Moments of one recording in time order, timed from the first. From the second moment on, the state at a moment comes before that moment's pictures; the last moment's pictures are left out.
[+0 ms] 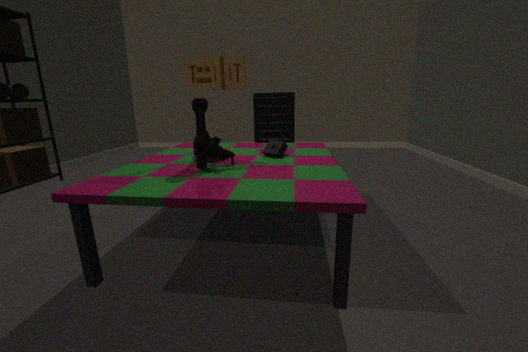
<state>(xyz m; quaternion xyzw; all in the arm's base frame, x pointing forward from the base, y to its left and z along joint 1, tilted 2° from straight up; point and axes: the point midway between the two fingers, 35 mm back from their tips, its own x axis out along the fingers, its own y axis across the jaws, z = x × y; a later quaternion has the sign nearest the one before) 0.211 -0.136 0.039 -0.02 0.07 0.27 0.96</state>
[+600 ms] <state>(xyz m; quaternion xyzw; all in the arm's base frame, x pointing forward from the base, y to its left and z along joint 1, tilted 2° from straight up) 0.216 -0.151 0.121 -0.01 0.09 0.26 0.96</state>
